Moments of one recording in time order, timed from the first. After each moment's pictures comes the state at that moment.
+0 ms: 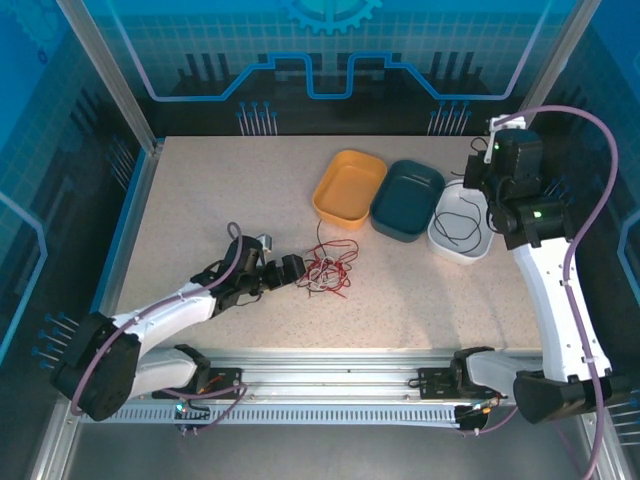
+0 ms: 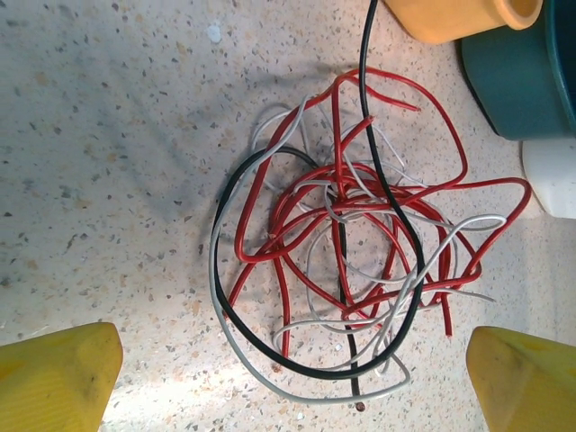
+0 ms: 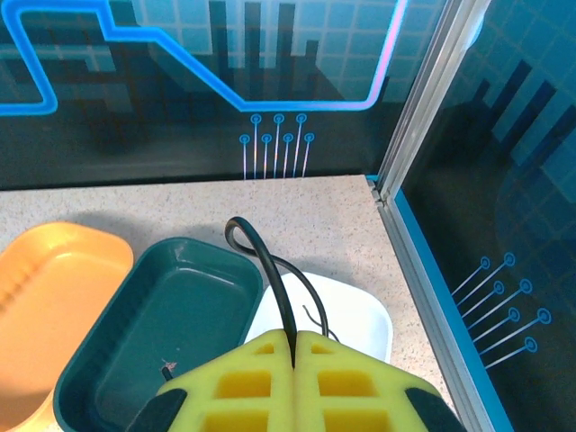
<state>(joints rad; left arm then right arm) -0.49 1.18 0.50 -0.08 0.23 -0.85 0.13 1.18 1.49 -0.79 0.35 0.06</state>
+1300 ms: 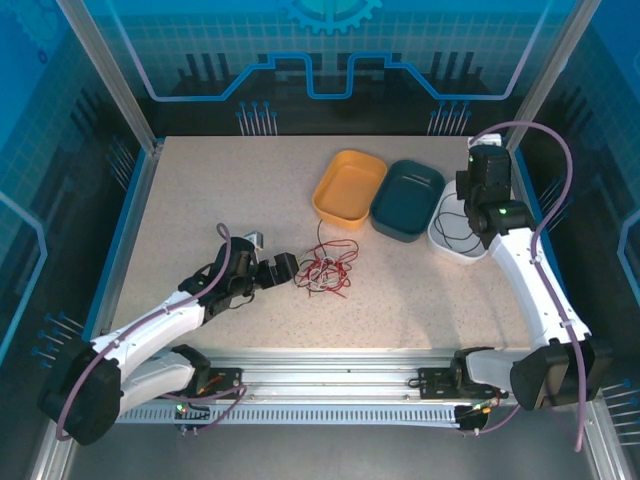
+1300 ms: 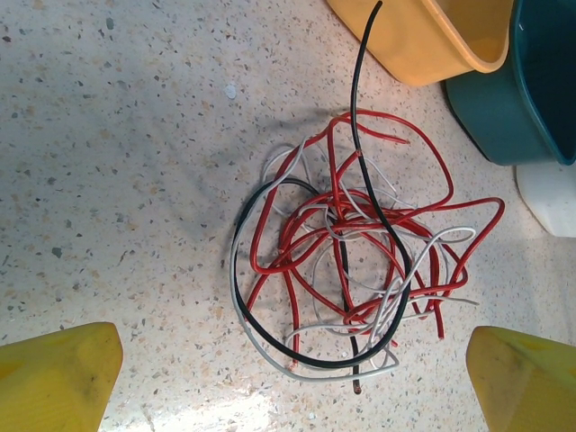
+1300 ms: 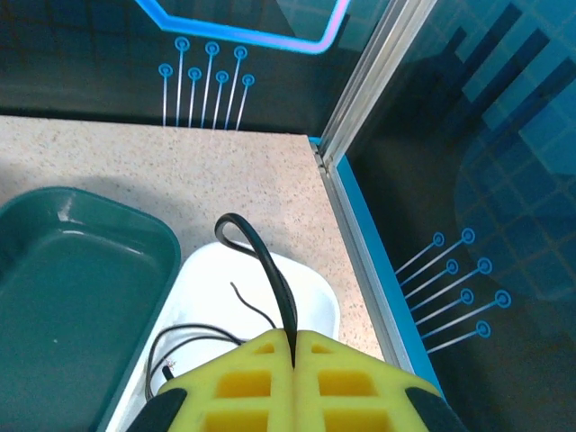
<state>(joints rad) -0.49 1.05 0.49 -0.16 0.14 -0.82 0.11 1.23 1.20 -0.51 0.51 -0.07</state>
